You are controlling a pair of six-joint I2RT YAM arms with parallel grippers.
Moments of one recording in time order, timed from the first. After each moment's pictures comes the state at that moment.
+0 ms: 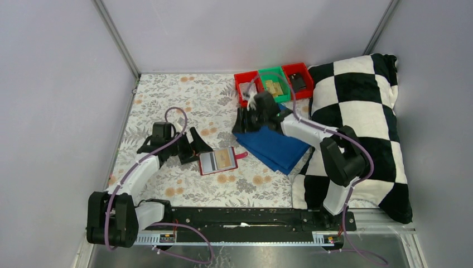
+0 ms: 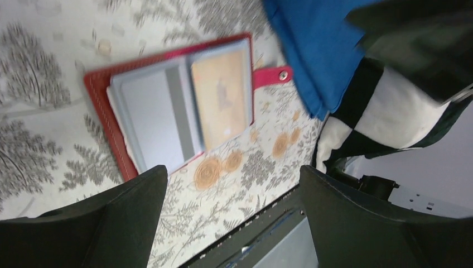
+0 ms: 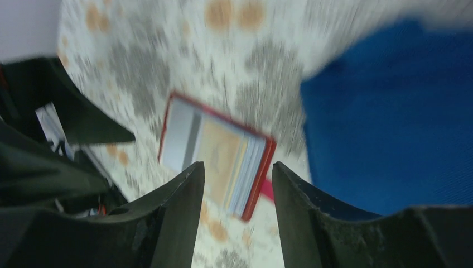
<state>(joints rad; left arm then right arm) -0.10 1.13 0.63 -0.34 0.62 -0.60 0.60 1.82 1.33 -0.18 -0.38 0.43</state>
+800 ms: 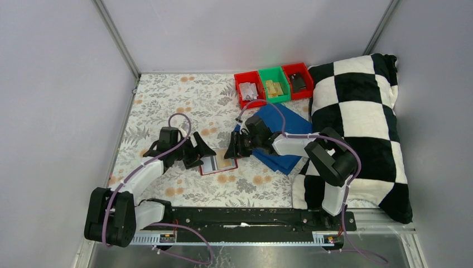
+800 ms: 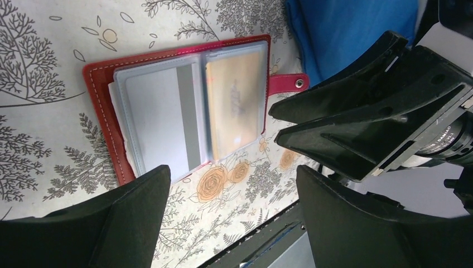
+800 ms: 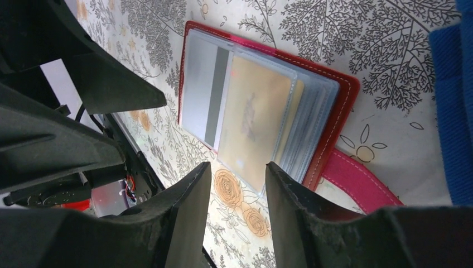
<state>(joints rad) -0.18 1.14 0.50 -0.21 0.54 -0.75 0.75 1.85 0.99 0.13 -0.48 0.70</state>
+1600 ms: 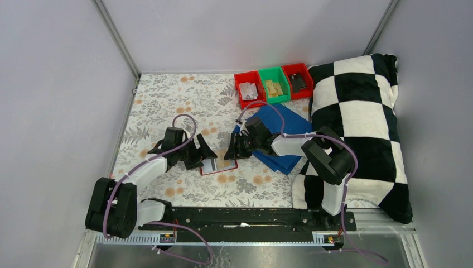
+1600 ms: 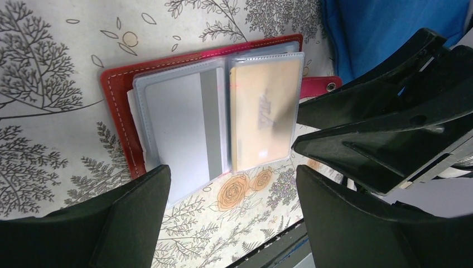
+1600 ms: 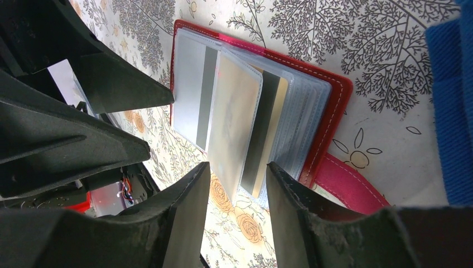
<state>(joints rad) -0.23 1.21 0.51 -0.21 0.45 -0.71 0.75 1.89 0.98 0.17 -0.48 0.71</state>
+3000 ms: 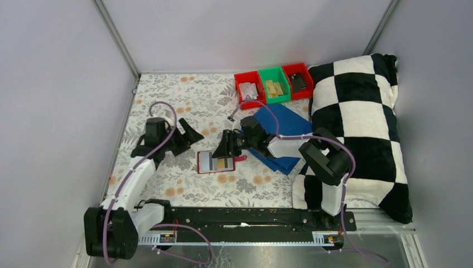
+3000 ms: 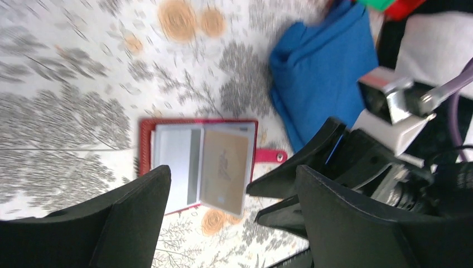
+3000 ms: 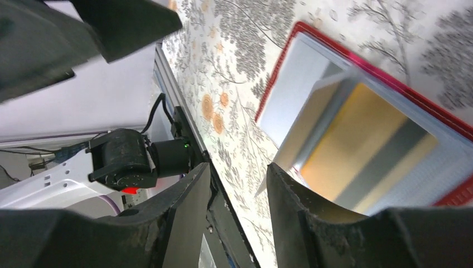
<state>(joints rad) -0.11 1.05 0.62 -0.30 0.39 -0.72 0.80 1.90 0.99 0.38 -0.60 0.87</state>
